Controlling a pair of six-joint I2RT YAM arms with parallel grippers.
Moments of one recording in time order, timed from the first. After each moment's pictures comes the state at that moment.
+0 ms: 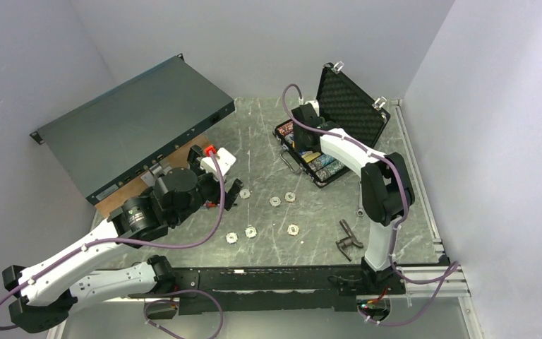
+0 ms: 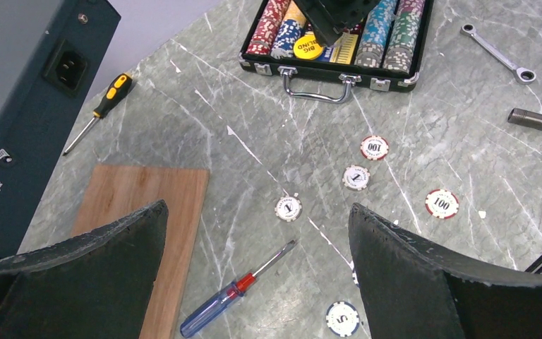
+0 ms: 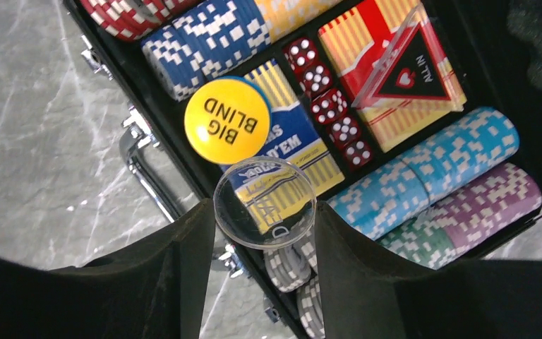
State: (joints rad) left arm -1.00 0.82 1.01 -0.48 -0.41 0.09; right arm 0.48 1.88 1.43 -0.45 0.34 0.30
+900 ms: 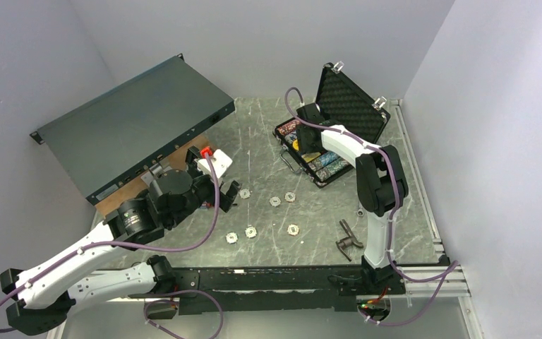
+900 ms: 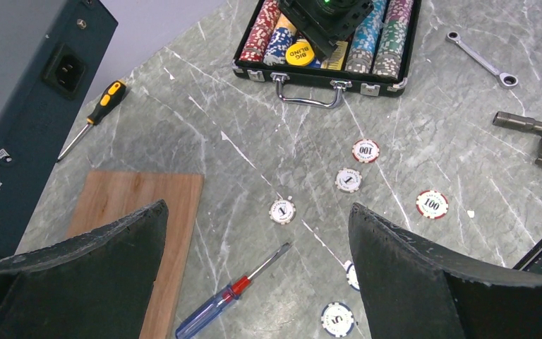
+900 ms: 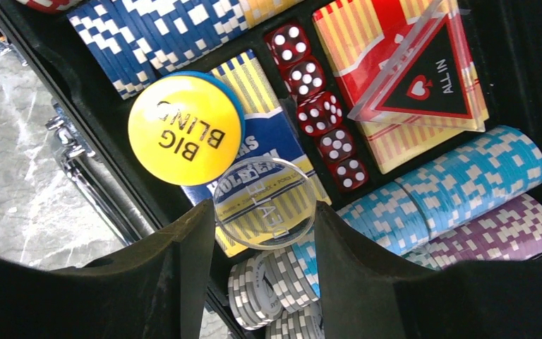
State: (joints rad) left arm -1.00 0.79 1.00 -0.47 -0.38 0.09; right arm 0.40 2.02 1.52 -0.50 0.27 0.20
